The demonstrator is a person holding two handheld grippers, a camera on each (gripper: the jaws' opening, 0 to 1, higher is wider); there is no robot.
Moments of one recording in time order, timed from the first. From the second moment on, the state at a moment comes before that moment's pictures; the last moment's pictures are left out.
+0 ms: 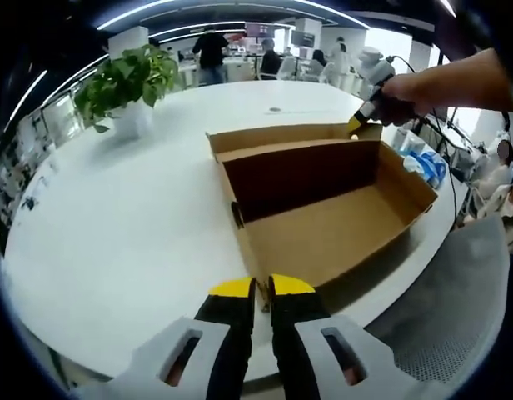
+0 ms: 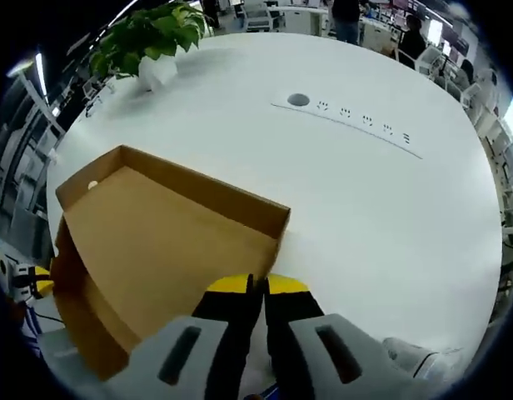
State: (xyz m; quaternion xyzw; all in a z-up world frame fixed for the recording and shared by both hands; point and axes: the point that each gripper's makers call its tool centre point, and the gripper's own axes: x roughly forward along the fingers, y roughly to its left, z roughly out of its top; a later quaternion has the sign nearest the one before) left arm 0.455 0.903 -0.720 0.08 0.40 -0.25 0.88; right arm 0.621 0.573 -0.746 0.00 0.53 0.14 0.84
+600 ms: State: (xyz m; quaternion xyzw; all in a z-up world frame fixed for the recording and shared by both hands) left arm 0.453 0.901 -0.721 0.09 0.40 -0.25 0.88; right arm 0.624 0.577 -0.699 -0.01 0.45 0.17 0.88
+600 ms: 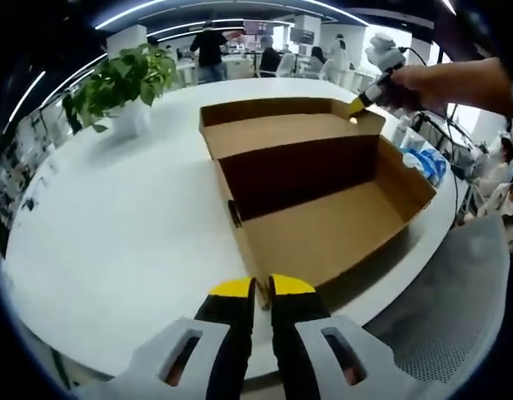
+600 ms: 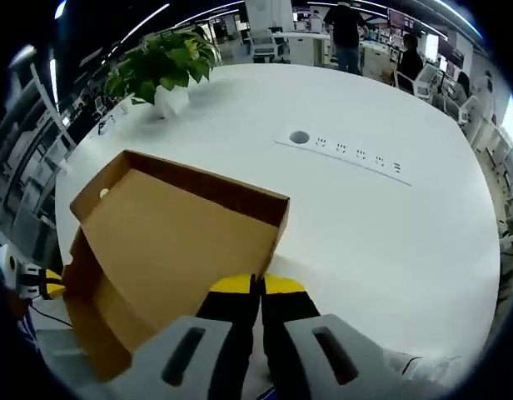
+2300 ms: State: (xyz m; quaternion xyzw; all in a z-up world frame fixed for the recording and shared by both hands) left arm 0.450 0.895 -0.720 0.06 0.40 -0.24 0.88; right arm 0.553 0.589 -0.617 -0.10 0.21 0.23 0.95
